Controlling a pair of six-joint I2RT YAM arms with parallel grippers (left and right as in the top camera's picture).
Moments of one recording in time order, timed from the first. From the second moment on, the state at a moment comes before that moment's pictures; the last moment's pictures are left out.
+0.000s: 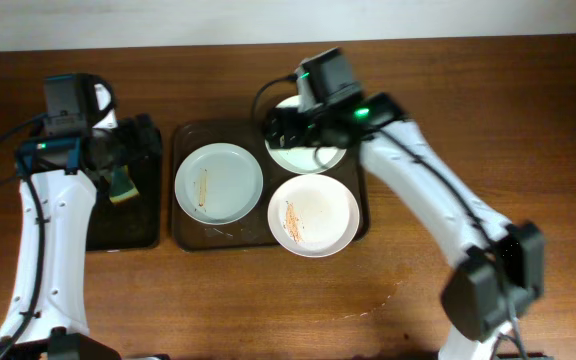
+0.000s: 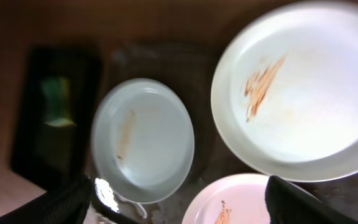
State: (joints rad) left arm 0.13 1.54 1.43 -0.88 -0.01 -0.18; right arm 0.51 1.91 1.71 -0.76 -0.22 0.45
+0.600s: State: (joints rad) left arm 0.18 1.76 1.43 -0.89 -0.09 -0.08; right arm 0.63 2.23 1.71 -0.60 -0.15 0.63
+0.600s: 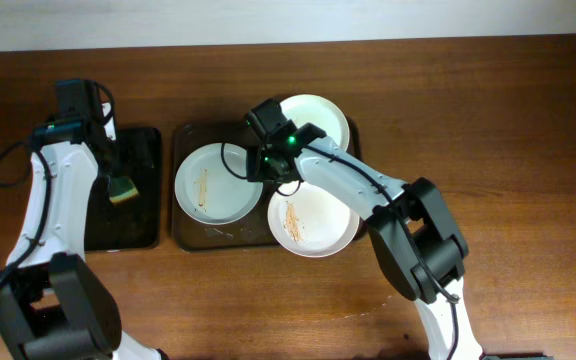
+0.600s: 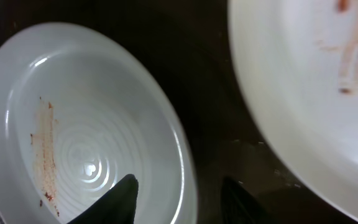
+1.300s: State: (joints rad) left arm 0.23 1.95 1.44 -0.79 -0.10 -0.13; right arm 0.64 2.28 1.71 -0.59 -0.19 0.68
